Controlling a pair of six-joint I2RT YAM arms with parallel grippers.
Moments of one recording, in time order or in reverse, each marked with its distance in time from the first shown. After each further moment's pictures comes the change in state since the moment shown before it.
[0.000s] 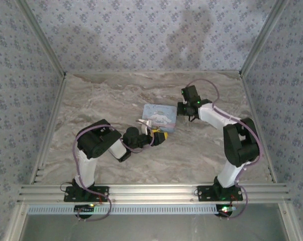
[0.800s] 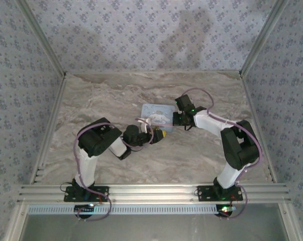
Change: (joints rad) left arm 0.035 0.030 0.033 -0.034 0.043 -0.071; right arm 0.082 -0.011 -0.072 0.000 -0.017 0.070
